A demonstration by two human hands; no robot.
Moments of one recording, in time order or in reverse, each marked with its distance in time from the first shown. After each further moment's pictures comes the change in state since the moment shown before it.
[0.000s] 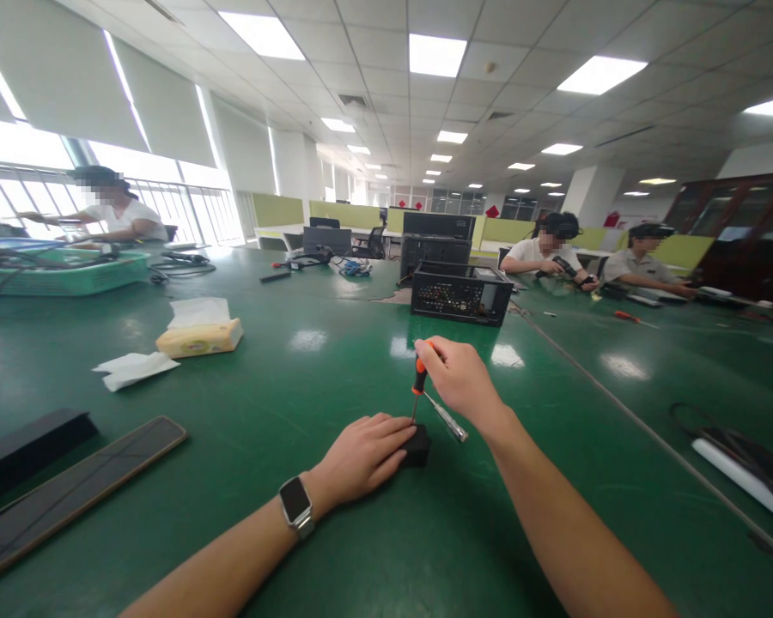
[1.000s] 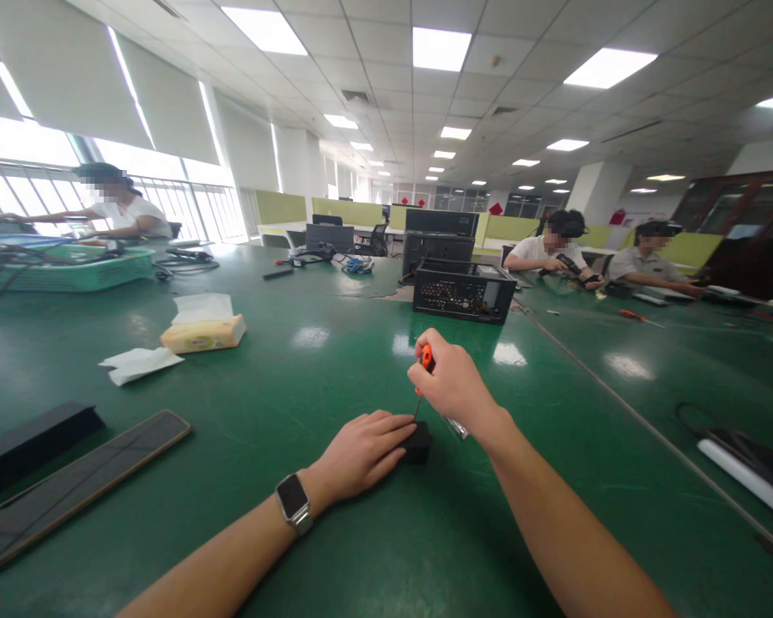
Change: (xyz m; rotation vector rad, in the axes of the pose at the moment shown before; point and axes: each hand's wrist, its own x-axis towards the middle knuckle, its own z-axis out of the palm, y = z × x) left_hand -0.002 0.002 -0.003 -0.016 0.005 -0.014; right_hand -0.005 -0.007 0.004 -0.004 -0.025 -0.084
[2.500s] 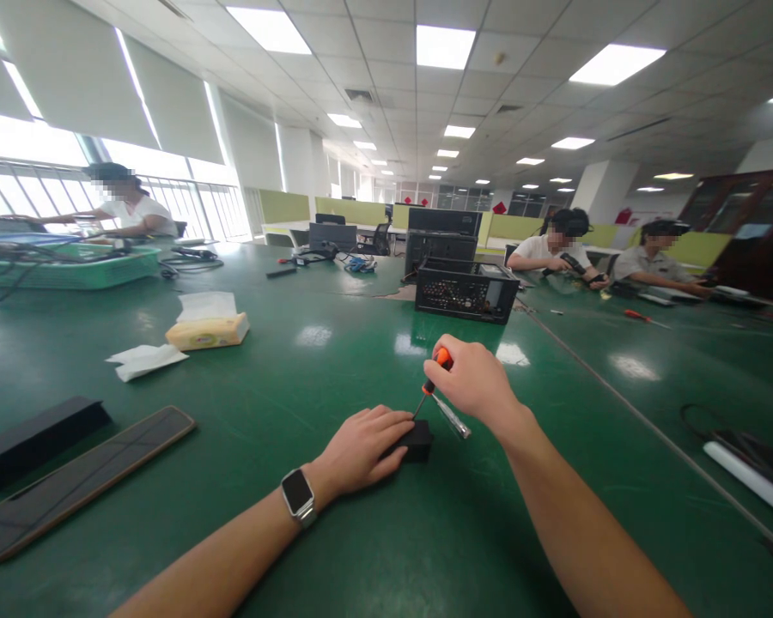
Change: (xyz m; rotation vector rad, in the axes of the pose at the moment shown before) left_hand 0.004 0.002 -0.002 0.026 0.057 0.008; right_hand -0.002 0.007 -0.019 -0.321 -0.066 0.169
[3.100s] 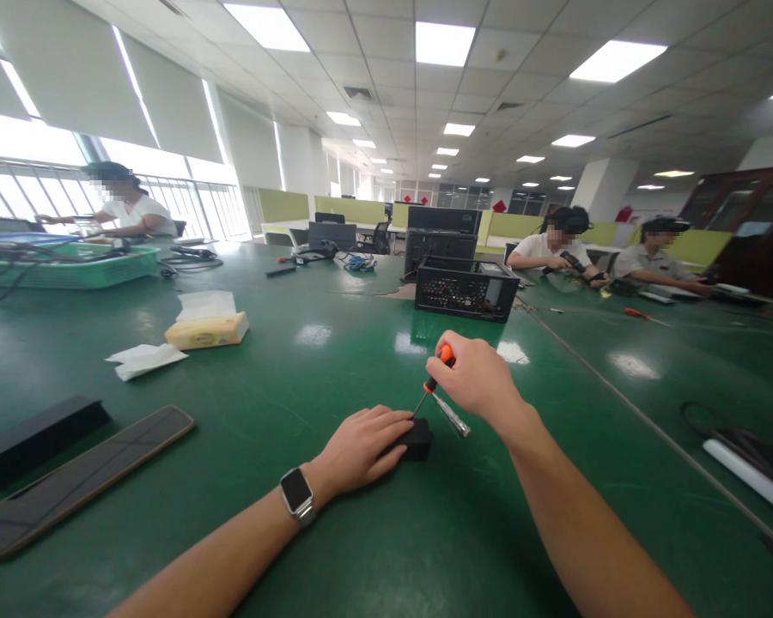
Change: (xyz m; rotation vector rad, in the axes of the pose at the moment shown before) left_hand -0.003 -0.003 0.002 -0.007 -0.005 0.005; right_hand -0.002 0.000 -0.007 0.011 0.029 -0.004
